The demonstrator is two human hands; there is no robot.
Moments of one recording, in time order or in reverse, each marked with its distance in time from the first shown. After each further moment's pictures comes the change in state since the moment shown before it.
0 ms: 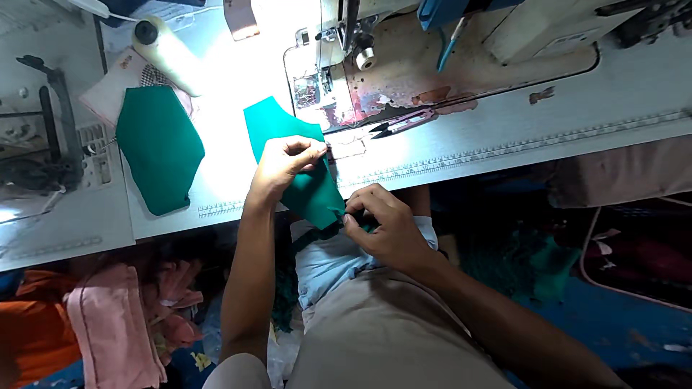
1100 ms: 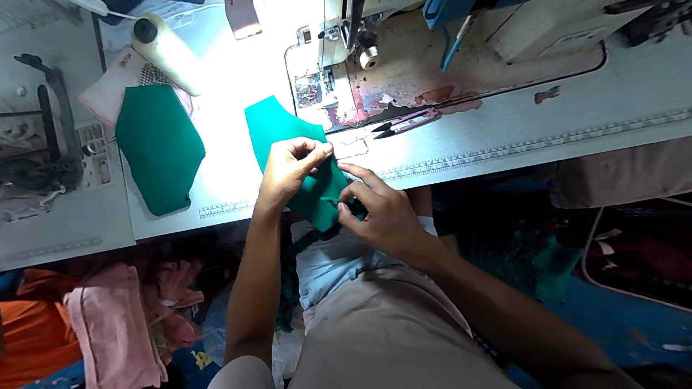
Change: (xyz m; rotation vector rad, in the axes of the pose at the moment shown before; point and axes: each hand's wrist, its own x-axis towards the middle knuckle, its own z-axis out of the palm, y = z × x) left_hand -0.001 -0.010 0.009 0.064 0.059 0.114; right_hand 0.026 0.002 0.003 -0.198 -0.071 -0.098
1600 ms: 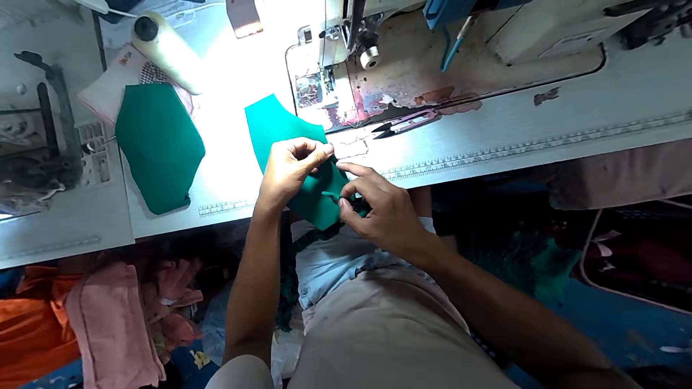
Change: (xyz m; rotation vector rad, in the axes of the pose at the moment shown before) left_hand -0.001 -0.001 0.000 0.035 -0.005 0.024; right_hand 0.003 0.002 0.000 0.066 0.056 -0.026
